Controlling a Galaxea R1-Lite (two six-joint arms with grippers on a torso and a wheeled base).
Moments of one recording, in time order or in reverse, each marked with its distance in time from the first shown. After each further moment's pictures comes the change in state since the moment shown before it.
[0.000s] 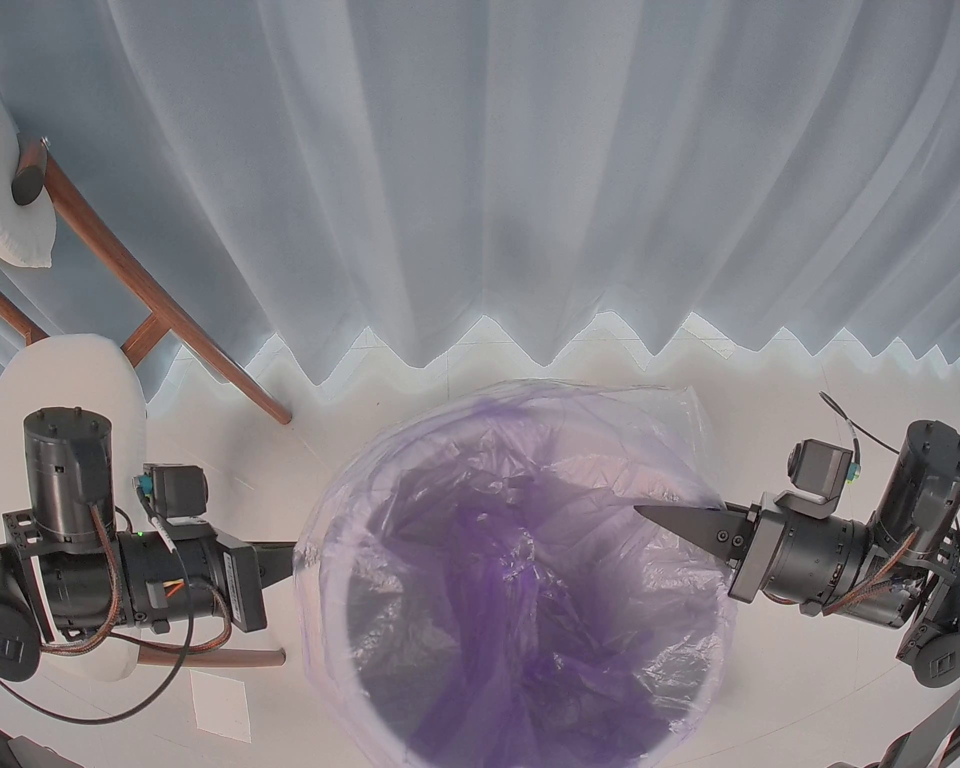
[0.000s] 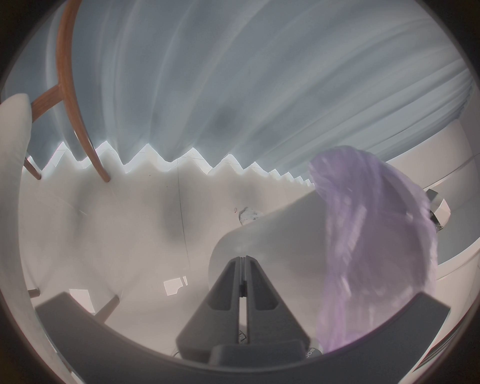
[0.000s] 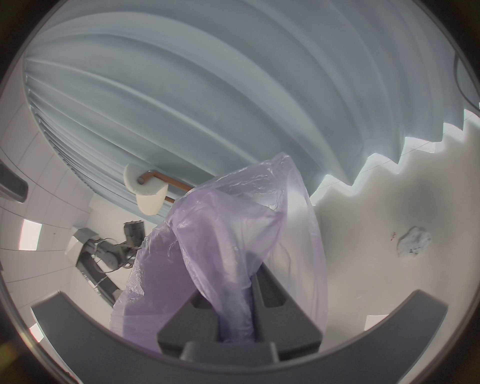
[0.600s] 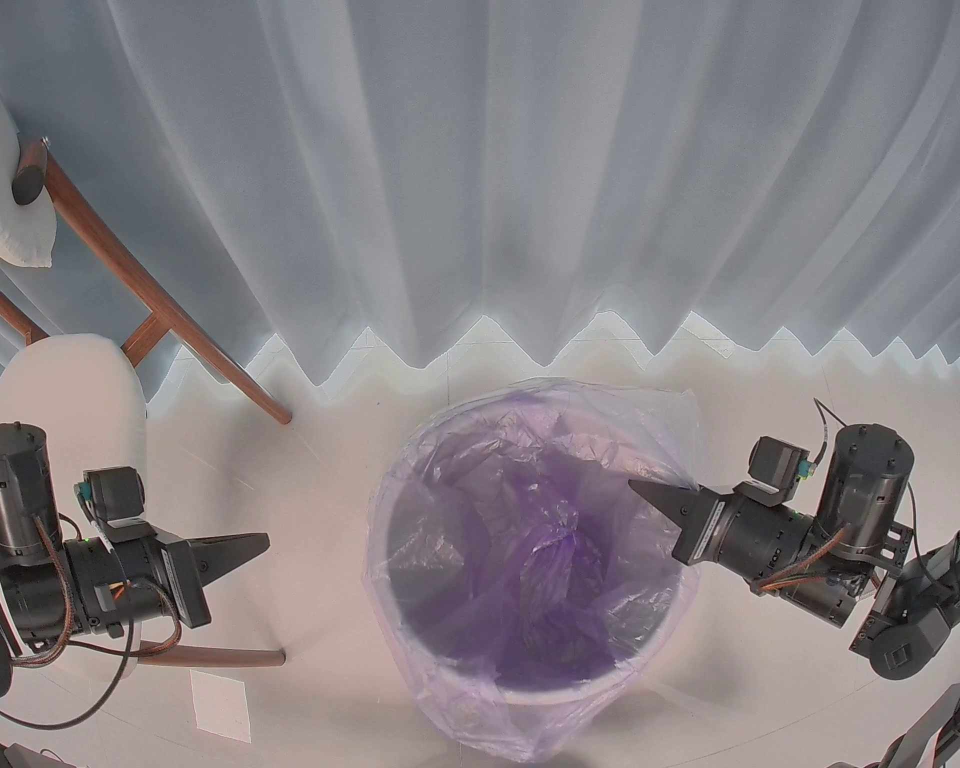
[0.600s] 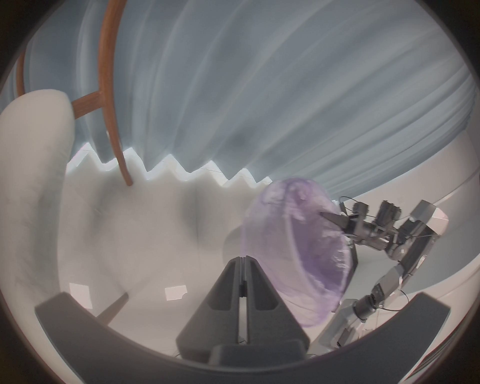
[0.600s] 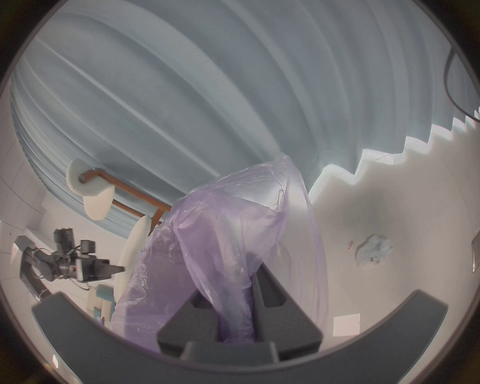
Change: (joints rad) left arm 0.107 -0.136 0.076 -0.002 -0.004 -0.029; right arm -0.016 0.168 -0.062 -0.023 -0.276 -0.045
